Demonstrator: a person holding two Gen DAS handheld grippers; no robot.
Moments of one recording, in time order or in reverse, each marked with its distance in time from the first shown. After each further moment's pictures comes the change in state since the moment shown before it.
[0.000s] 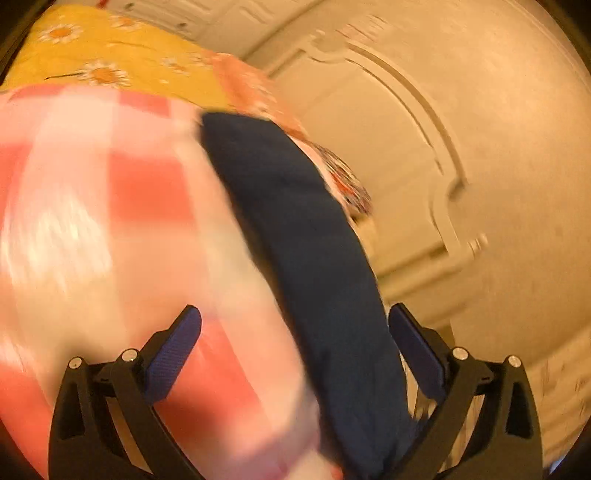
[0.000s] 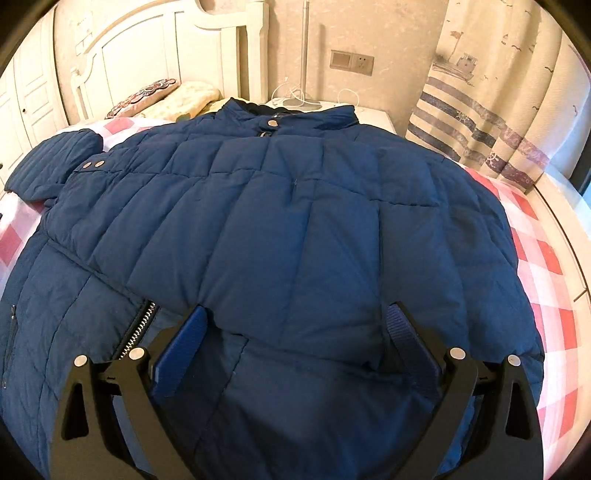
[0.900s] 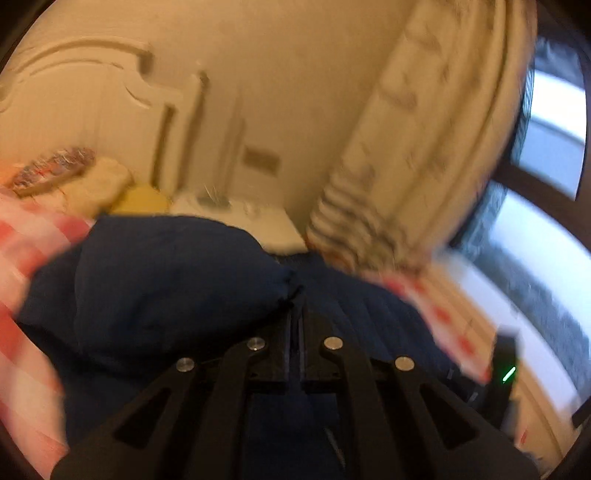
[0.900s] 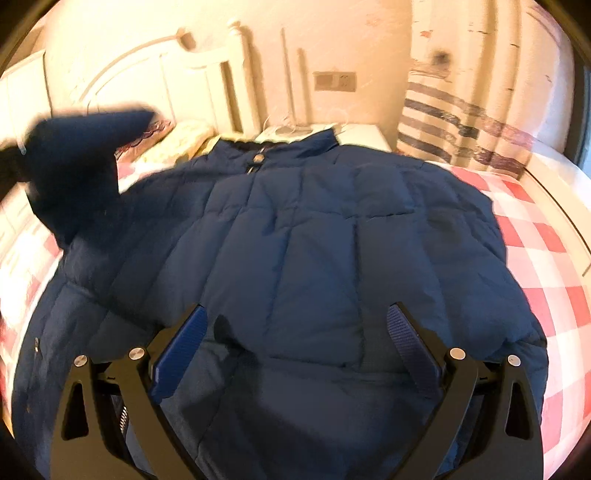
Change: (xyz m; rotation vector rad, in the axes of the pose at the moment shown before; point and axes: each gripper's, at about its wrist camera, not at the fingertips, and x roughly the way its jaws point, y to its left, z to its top) left arm -0.044 -0.233 -0.328 0.972 0.403 -0.511; right arm -0.022 -0.029 -0.005 0.172 -0.143 0.062
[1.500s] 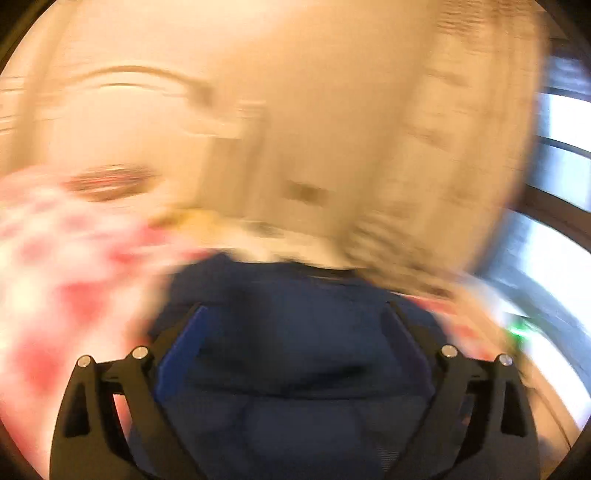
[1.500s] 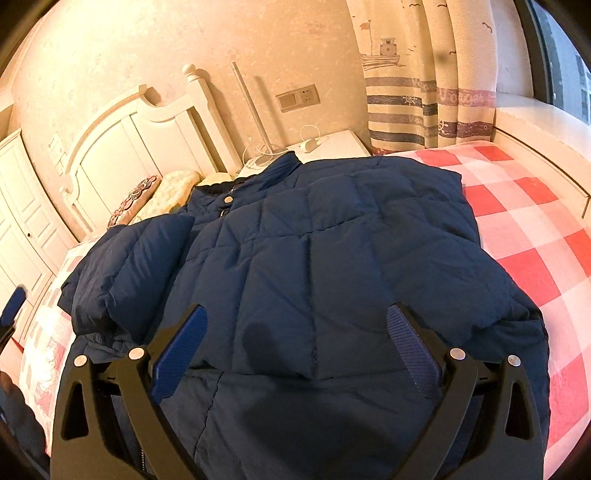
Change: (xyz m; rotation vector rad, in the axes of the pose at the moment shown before) left arm -0.101 0.054 -0.029 -0.085 -0.200 0.264; right arm -0.006 -0.034 0.002 0.192 -0.050 0.054
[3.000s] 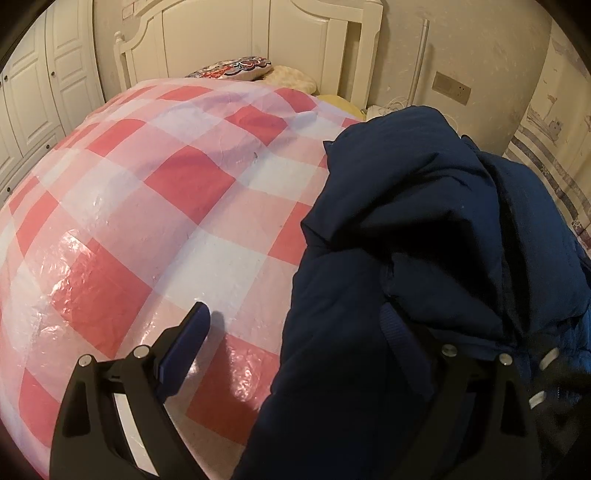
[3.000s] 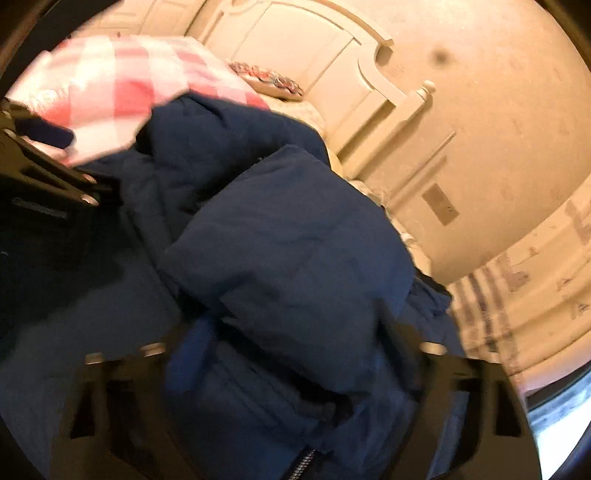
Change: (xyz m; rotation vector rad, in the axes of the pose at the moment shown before) left arm 0.086 0.081 -0.051 -0.024 0.426 0.426; right arm 0.049 0.227 -0.047 -0.979 -0.031 -0.063
